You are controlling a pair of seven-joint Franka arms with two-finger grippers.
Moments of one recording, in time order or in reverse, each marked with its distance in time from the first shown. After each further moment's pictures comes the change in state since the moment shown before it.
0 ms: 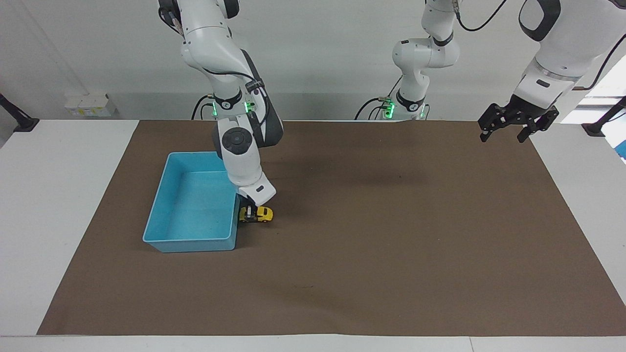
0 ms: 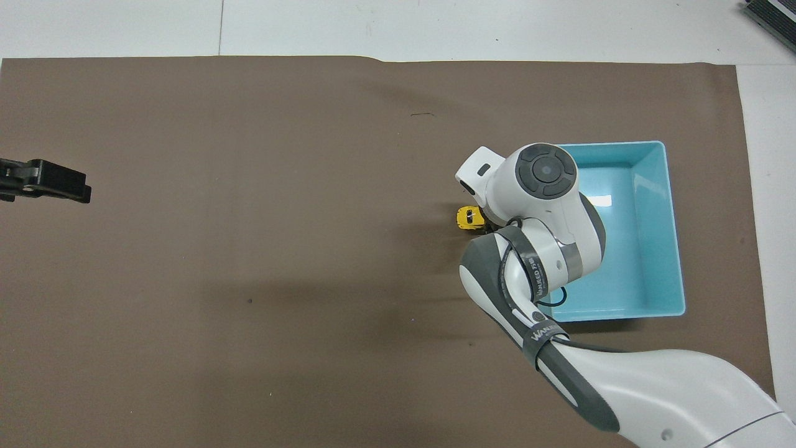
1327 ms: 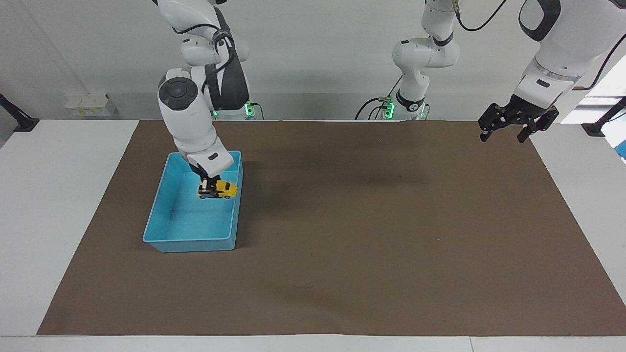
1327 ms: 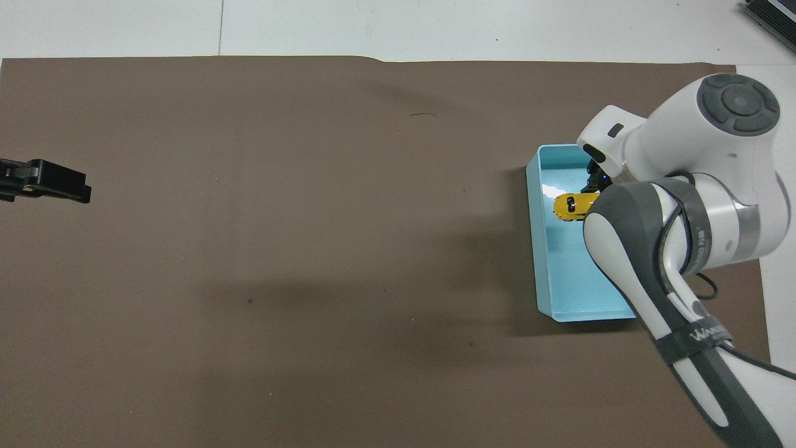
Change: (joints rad) left arm 0.000 0.000 0.000 0.000 0.000 0.000 0.000; right arm -0.218 -0.177 -0.021 0.048 0.002 -0.311 -0.235
